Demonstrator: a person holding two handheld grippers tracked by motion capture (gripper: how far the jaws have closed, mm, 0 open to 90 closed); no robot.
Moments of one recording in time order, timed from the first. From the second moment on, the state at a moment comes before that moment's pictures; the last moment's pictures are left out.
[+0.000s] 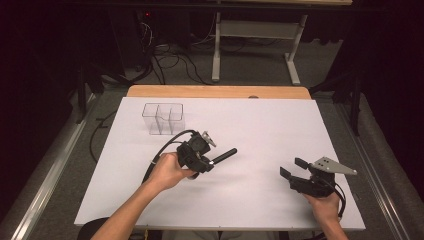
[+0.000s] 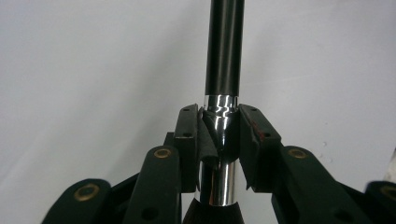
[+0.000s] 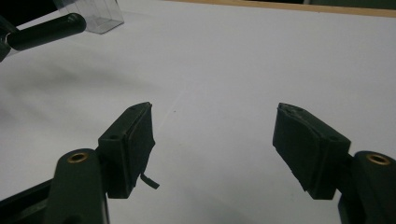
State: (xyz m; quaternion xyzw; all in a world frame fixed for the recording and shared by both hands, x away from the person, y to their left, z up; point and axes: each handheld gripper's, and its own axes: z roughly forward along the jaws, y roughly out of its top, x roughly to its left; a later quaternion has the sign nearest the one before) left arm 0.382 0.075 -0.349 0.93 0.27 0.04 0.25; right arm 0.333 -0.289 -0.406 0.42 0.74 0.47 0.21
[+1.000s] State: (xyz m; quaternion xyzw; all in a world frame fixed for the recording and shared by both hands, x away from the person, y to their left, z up) left arm 0.356 0.065 -0.339 0.92 0.24 0.00 0.31; right arm 0.326 -0.252 -0.395 0.37 0.76 0.49 0.20
